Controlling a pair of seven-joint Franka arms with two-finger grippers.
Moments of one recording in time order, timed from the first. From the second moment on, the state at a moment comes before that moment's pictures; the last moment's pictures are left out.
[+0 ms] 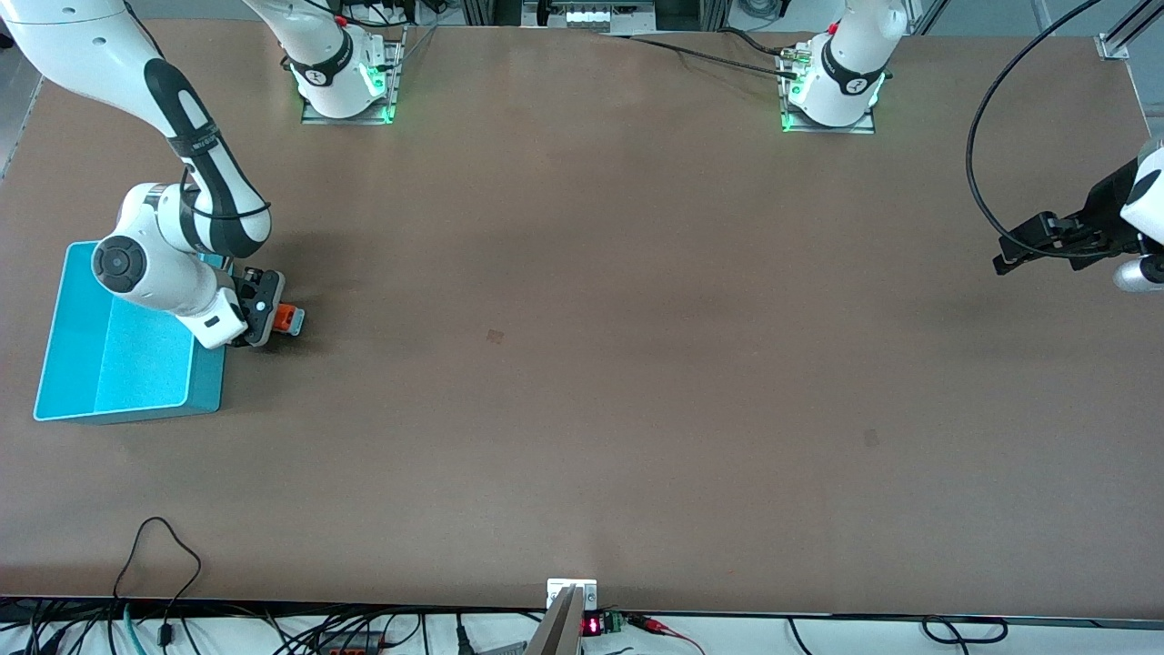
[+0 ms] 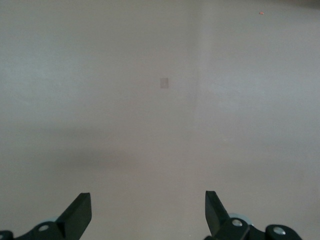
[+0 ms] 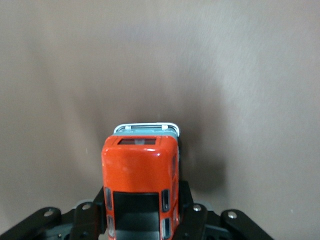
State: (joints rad) left arm 0.04 0.04 0.00 -1.62 -0.04 1.69 -0.05; right arm -0.18 0.42 0.10 -2.16 -0.09 2.46 -1.33
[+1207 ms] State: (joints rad) left arm 0.04 0.04 0.00 -1.62 -0.04 1.69 -0.05; right arm -0.17 0.27 -0.01 -1.87 -0.09 2.04 -0.57
